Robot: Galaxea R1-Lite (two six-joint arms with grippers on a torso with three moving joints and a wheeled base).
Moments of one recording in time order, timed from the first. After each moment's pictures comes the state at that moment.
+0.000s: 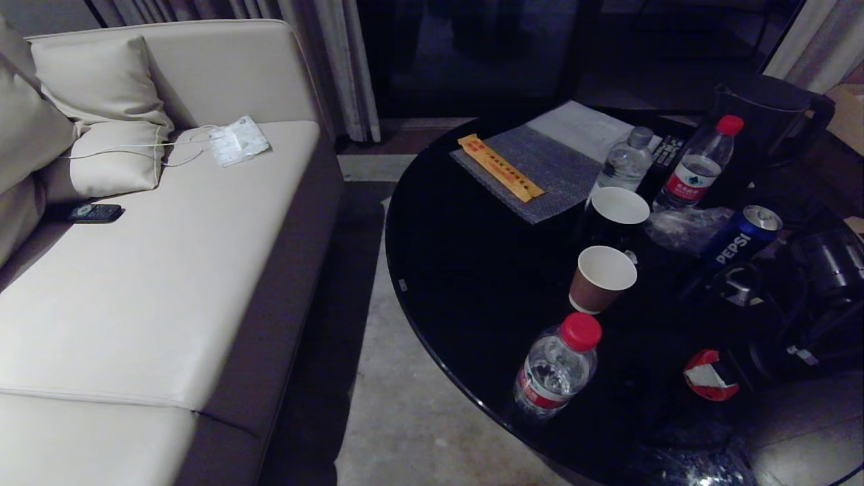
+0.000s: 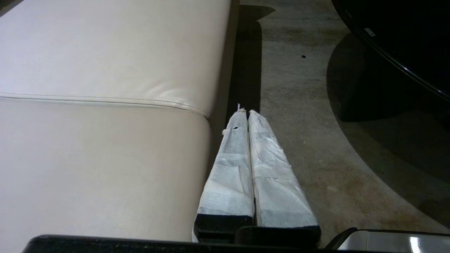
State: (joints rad) left arm -0.01 0.00 0.00 0.00 0.03 0.01; right arm -0.04 1.63 -0.80 0.13 0.00 -0.30
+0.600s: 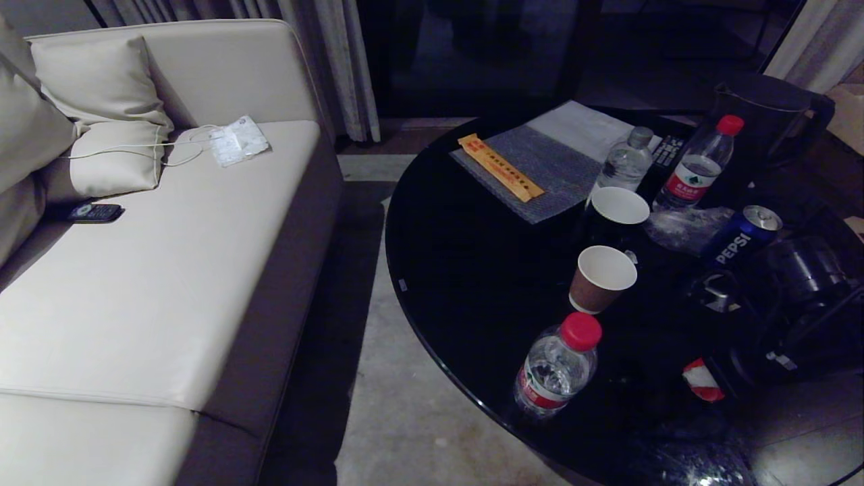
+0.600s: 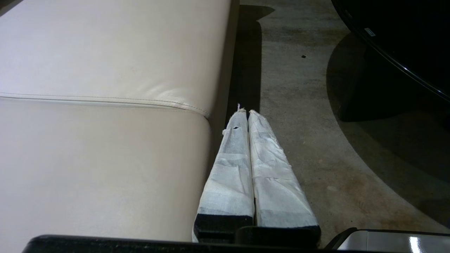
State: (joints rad) left arm -0.01 0.00 0.00 0.00 0.03 0.01; right arm 0.01 1.67 -0.80 0.12 -0.01 -0.29
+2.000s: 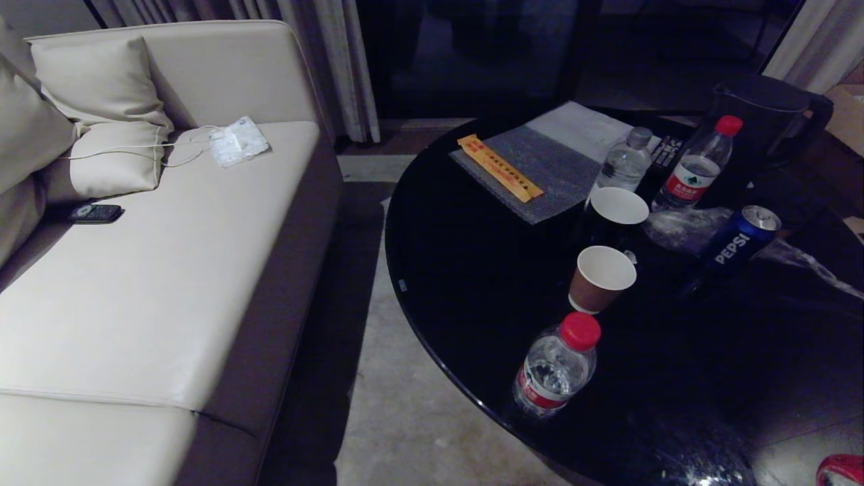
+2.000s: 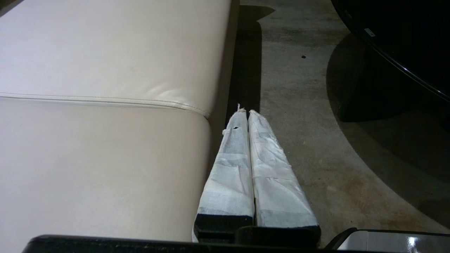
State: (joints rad) left arm -0.01 0.00 0.00 0.00 0.03 0.01; right arm -0.01 0.57 -0.23 0.13 -0.01 0.05
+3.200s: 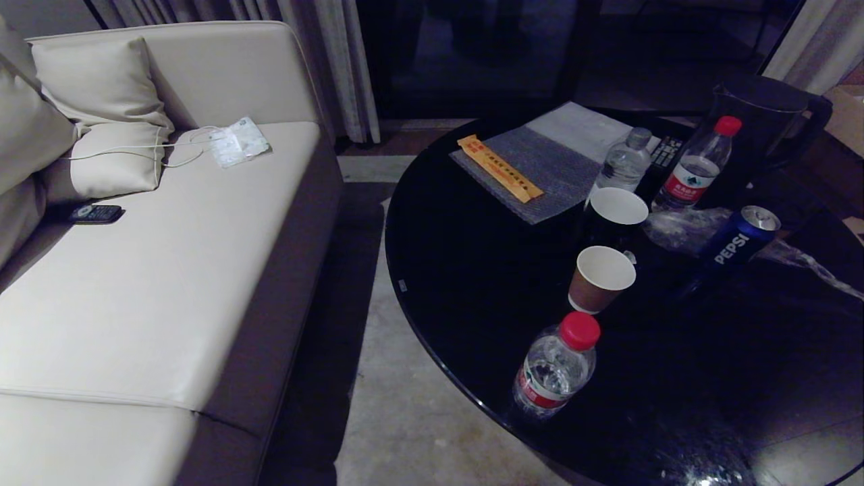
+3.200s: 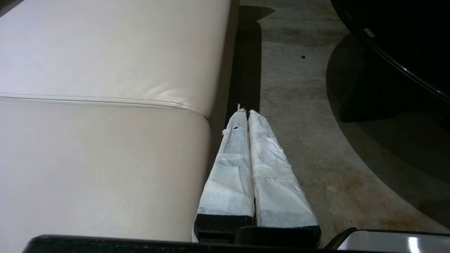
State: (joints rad) left arm -0.01 0.00 0.00 0.00 0.03 0.01; right arm 0.01 0.00 -0.08 0.19 -0.02 0.07
